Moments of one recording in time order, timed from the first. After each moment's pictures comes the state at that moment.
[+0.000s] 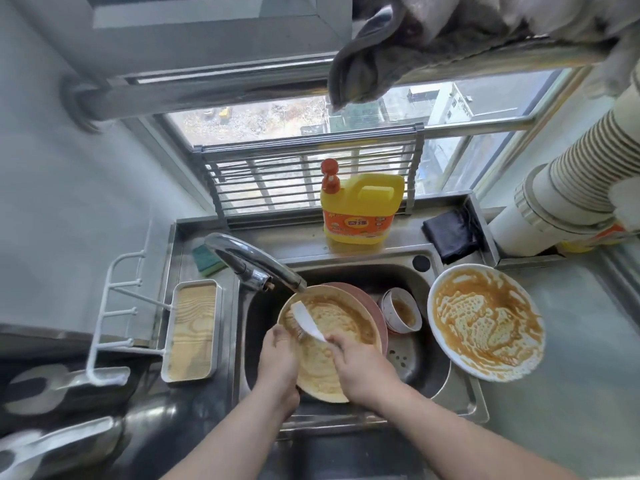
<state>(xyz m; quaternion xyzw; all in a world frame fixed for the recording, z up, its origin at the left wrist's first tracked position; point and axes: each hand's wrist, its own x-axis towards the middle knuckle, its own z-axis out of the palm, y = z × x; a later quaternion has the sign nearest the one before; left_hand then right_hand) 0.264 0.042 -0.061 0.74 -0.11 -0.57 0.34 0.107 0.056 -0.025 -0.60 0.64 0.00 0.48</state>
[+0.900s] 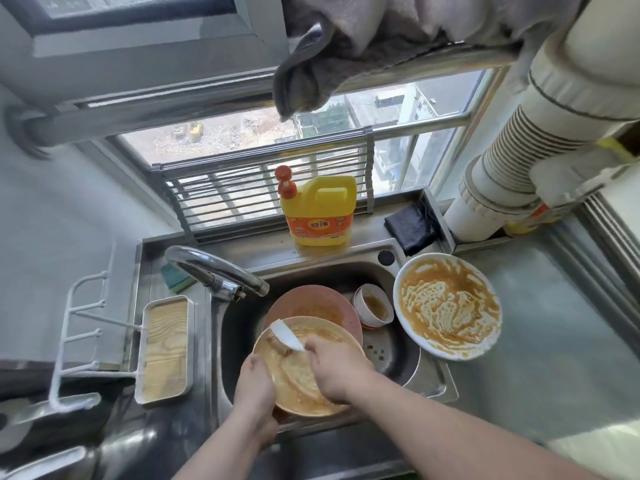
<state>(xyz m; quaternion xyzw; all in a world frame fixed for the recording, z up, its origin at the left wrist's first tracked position) 0.265 0.070 -0.056 0.76 -0.08 -0.59 0.28 0.102 0.060 -0.020 -0.60 0.64 0.05 0.48</state>
